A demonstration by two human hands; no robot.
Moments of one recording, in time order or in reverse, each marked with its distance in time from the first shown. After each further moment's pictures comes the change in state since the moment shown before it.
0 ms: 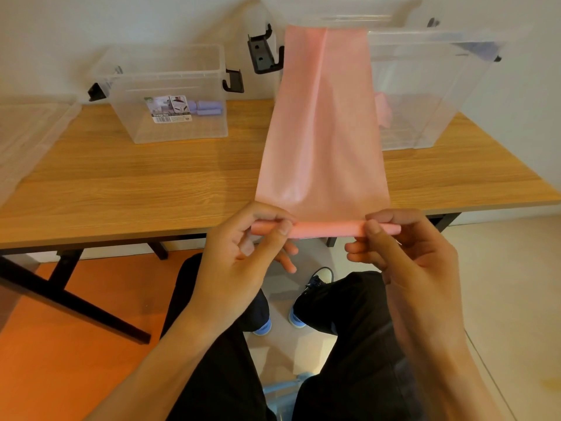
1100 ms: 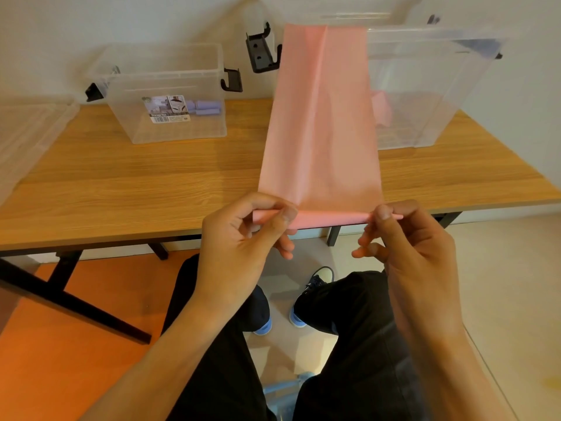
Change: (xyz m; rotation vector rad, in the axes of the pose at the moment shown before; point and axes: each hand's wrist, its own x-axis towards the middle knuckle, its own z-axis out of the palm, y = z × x) left_hand 0.014 0.002 0.008 0.047 0.129 0.015; right_hand 0.012 0.004 -0.001 -0.086 -0.005 -0.024
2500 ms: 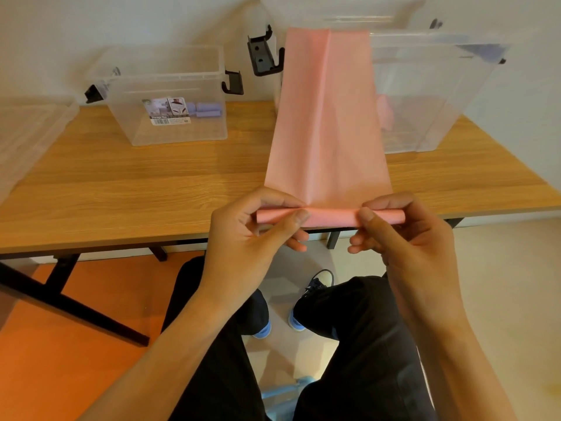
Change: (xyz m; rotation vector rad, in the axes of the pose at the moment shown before) left_hand 0.013 -0.007 0.002 -0.061 -0.076 0.008; right_hand 0.019 0.002 -0.002 0.074 -0.091 -0.007
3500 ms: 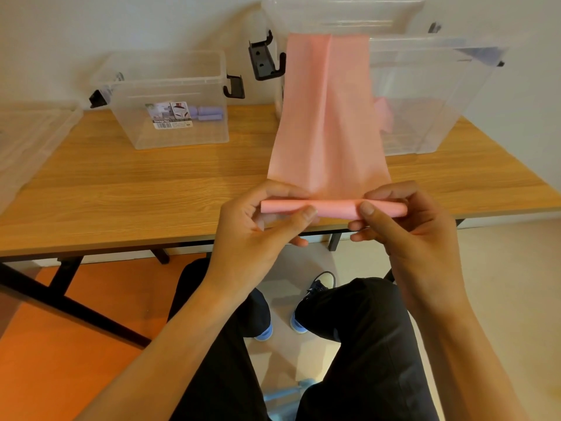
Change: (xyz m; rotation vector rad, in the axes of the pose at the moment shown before) left_hand 0.008 0.004 0.001 -0.105 -0.047 -0.074; right_hand 0.013 -0.002 -0.003 -0.007 -0.057 -0.048
